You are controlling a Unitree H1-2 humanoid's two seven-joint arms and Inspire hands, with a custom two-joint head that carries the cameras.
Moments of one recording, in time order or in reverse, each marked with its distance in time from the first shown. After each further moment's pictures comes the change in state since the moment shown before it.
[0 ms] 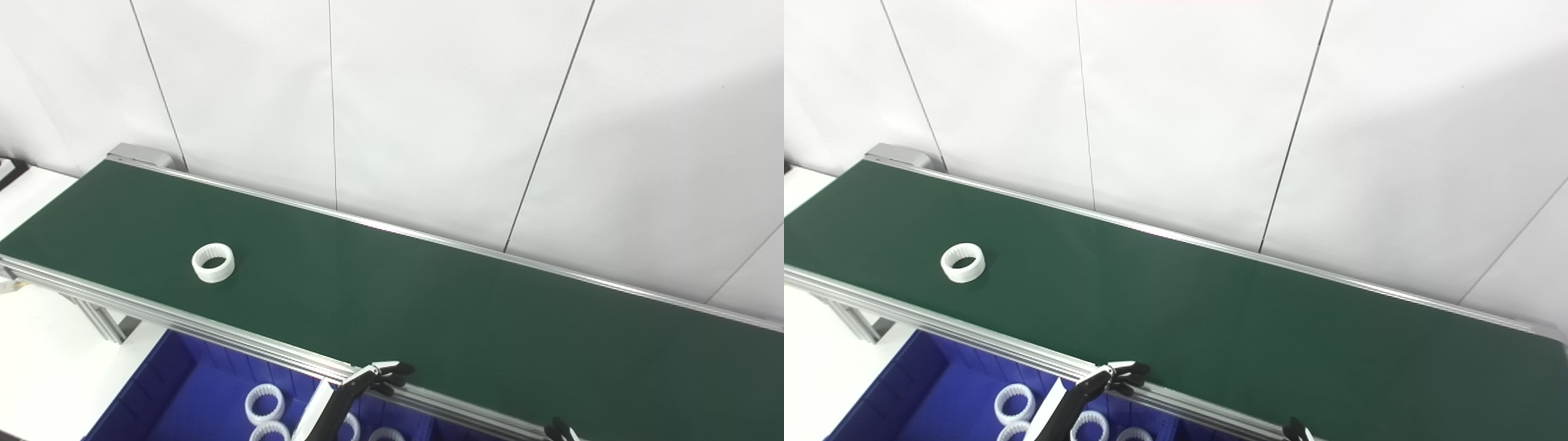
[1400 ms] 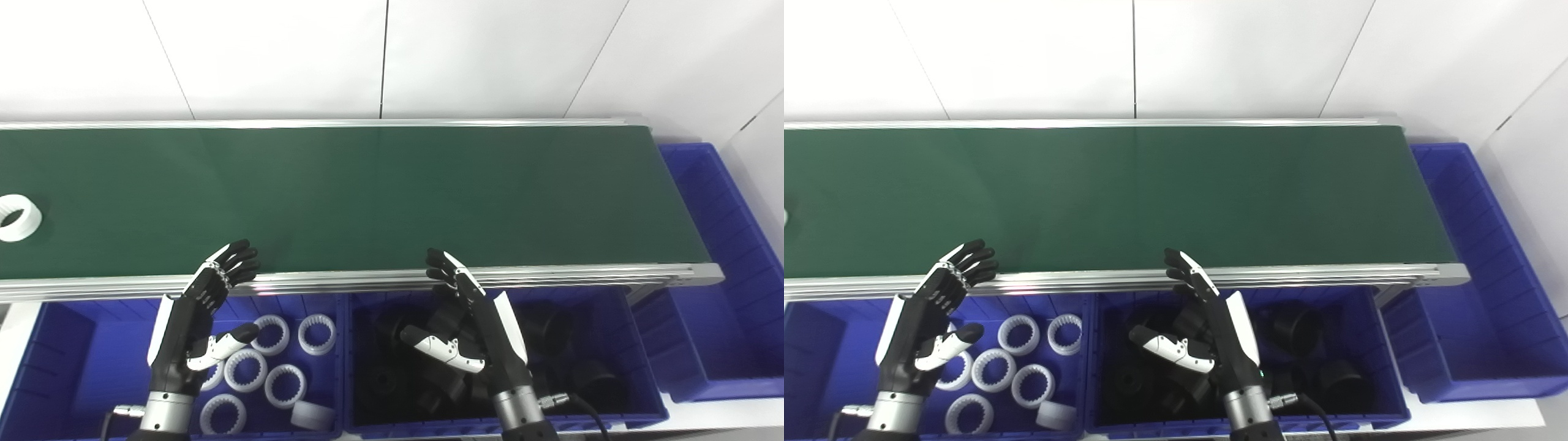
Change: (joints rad) left arm 0.184 -0.318 0.821 -0.107 -0.237 0.000 -1.009; right arm 0.061 0.103 0.041 -0.221 -0.122 0.126 -0.007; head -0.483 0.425
